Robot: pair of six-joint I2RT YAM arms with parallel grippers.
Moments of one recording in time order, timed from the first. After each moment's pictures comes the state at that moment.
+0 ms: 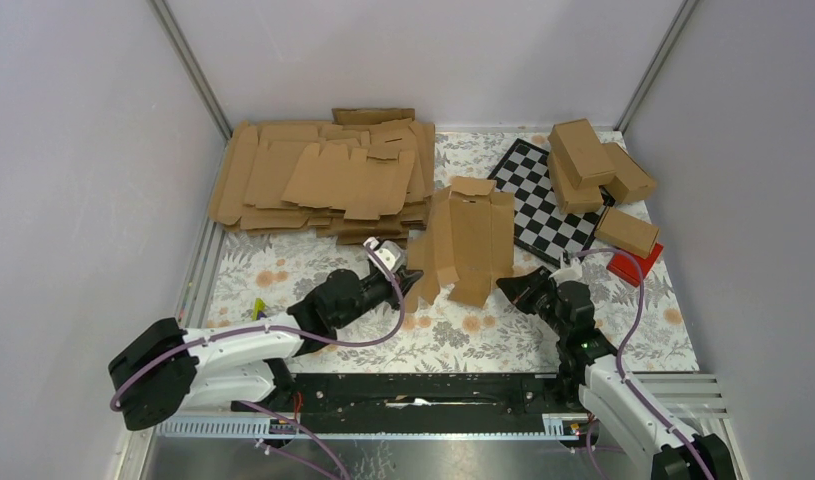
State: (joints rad) left arm -0.97 1.08 0.38 0.58 -0.06 -0.12; right arm 0.30 0.60 0.02 0.25 -0.17 0.94
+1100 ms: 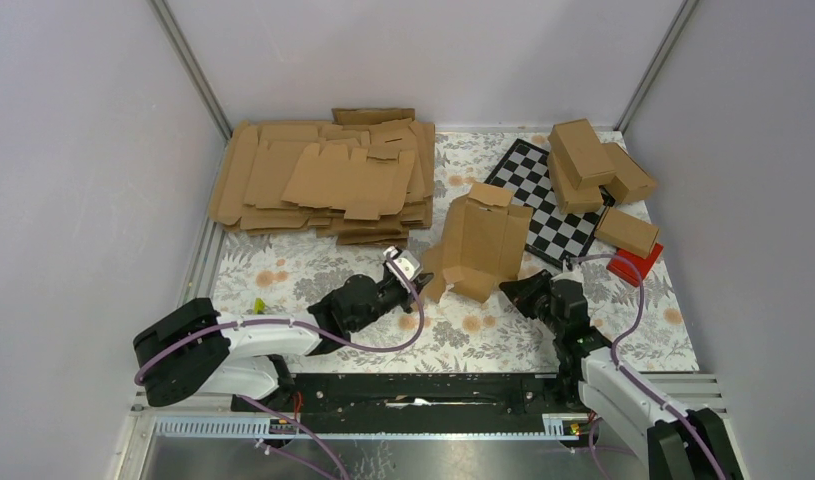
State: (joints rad) left arm -1.05 1.27 0.40 0.74 -0.15 -0.02; right arm 0.30 0.71 0.01 0.26 -0.08 1.03
